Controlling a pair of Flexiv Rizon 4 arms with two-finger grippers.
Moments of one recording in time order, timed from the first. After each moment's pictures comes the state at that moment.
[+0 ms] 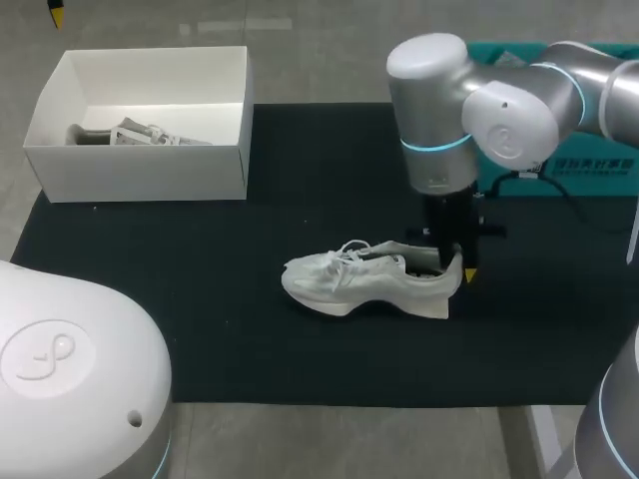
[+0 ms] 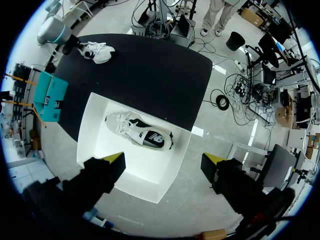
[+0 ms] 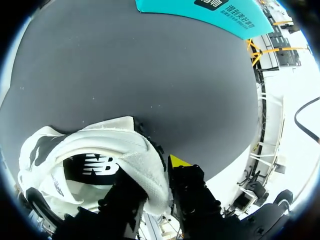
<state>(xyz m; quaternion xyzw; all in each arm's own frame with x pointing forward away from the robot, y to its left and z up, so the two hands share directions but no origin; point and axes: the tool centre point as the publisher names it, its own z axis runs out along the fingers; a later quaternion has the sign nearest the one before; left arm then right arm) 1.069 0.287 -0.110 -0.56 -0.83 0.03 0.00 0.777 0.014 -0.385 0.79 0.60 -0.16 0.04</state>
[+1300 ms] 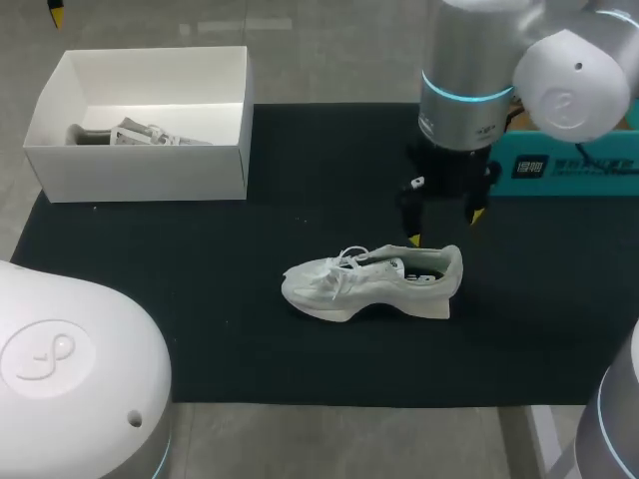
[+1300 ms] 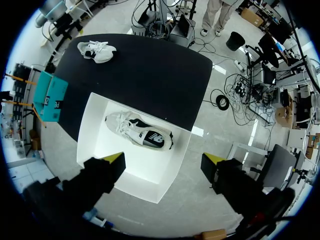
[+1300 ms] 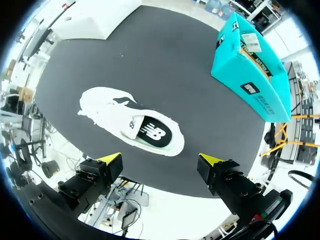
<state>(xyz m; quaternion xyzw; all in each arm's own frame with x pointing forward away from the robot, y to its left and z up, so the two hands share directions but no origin) 1.069 0.287 -0.110 -0.56 -0.83 0.03 0.00 0.771 0.060 -0.260 0.54 0.84 0.00 0.03</state>
